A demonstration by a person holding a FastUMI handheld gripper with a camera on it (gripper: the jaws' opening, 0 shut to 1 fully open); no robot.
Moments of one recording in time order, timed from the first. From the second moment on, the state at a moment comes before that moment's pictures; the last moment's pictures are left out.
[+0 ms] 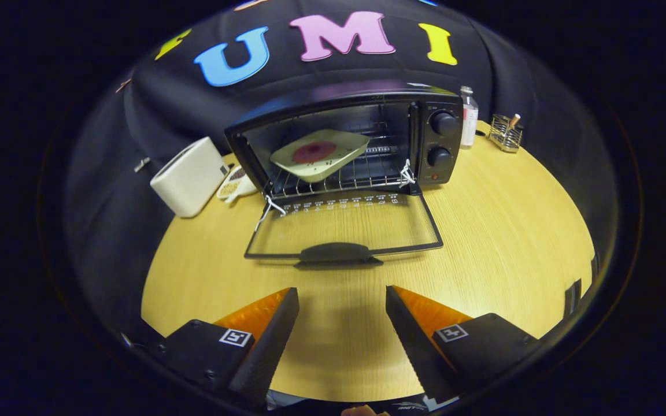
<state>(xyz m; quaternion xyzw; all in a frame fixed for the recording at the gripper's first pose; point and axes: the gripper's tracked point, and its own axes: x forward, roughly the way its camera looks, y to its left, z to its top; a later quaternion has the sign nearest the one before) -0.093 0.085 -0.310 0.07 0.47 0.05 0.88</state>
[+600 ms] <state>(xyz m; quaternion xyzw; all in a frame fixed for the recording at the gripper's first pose) -0.067 0.091 -0.372 0.02 0.51 0.03 0.86</state>
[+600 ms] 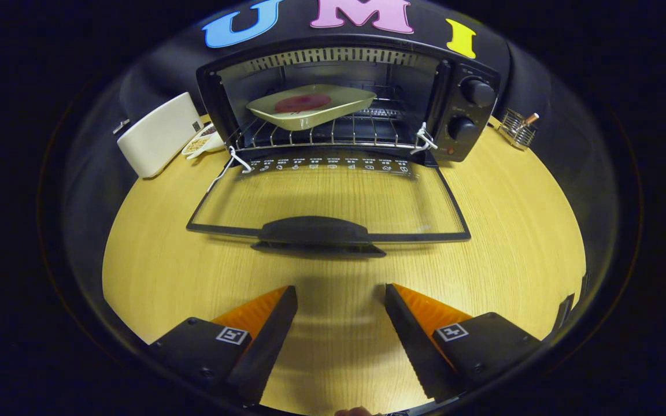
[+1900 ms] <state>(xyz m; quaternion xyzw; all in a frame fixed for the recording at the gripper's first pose) 0.004 0.080 -0.162 0.04 0.29 0.05 0.96</state>
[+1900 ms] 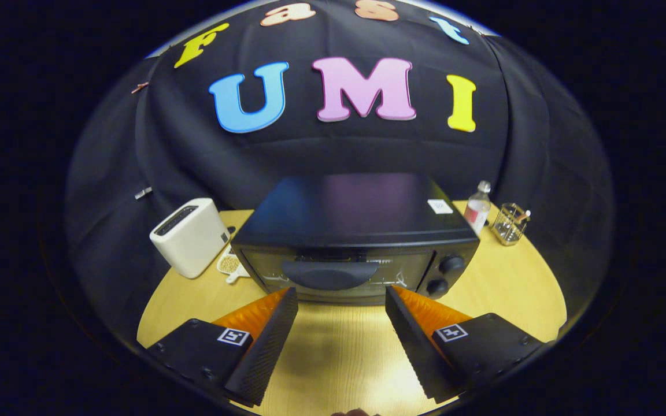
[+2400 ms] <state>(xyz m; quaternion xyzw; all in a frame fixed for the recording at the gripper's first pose) -0.035 -0.011 0.004 0.02 0.11 0.01 0.99</state>
